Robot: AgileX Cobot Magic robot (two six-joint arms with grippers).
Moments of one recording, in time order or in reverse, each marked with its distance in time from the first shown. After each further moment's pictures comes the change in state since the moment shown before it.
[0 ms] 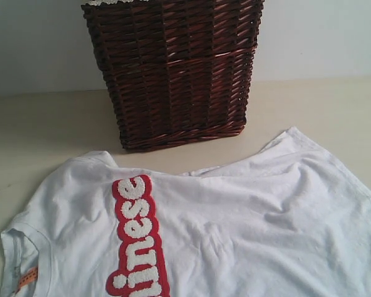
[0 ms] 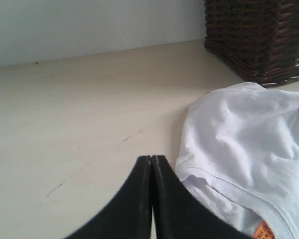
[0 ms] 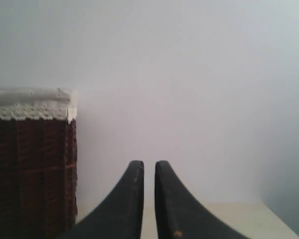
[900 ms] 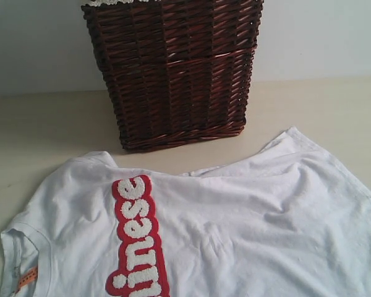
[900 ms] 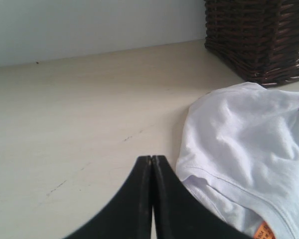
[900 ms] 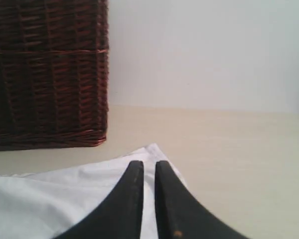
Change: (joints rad) left arm 0.000 0.000 0.000 -0.002 0.000 0.000; right arm -0.266 -0.024 0.186 -1.121 0.442 1.161
